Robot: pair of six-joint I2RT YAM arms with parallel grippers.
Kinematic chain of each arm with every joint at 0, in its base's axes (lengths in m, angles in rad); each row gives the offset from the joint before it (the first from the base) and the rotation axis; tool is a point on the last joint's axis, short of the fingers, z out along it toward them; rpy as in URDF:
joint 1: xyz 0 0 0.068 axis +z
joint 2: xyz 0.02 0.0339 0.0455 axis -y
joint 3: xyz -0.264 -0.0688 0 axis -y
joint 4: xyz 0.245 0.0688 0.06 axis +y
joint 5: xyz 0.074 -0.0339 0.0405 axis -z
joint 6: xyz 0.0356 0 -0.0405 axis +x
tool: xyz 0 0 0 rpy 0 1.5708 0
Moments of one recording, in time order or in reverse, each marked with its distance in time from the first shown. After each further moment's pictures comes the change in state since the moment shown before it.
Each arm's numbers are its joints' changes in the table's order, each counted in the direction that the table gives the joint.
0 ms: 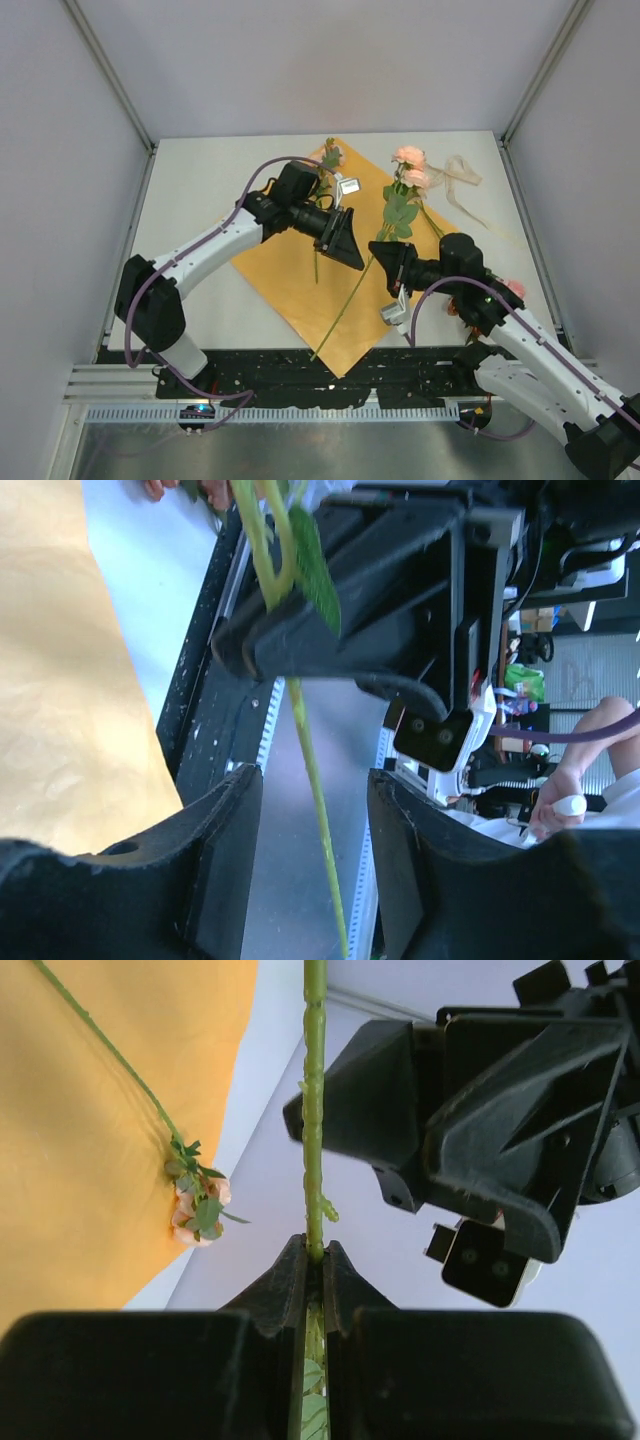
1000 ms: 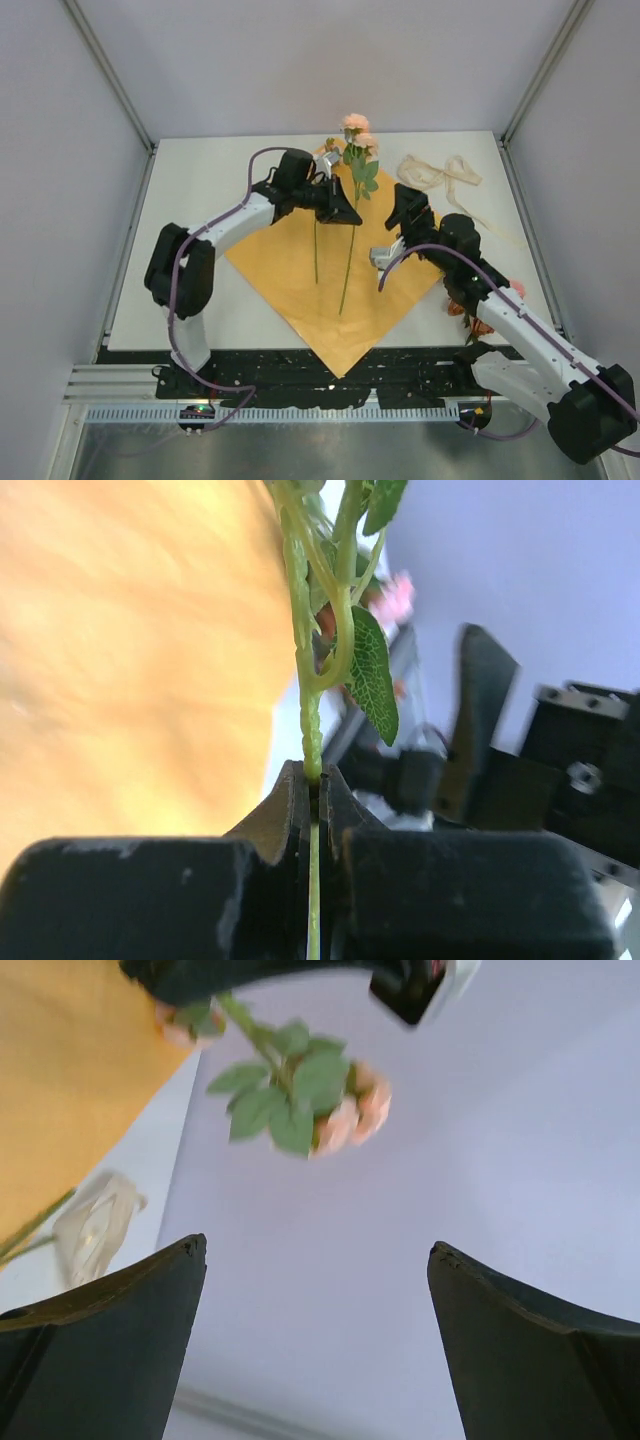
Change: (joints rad) left arm 0.099 -0.174 -0.039 -0.385 -0.246 -0.354; right arm -0.035 -0.170 -0.007 -0.337 0.332 0.109
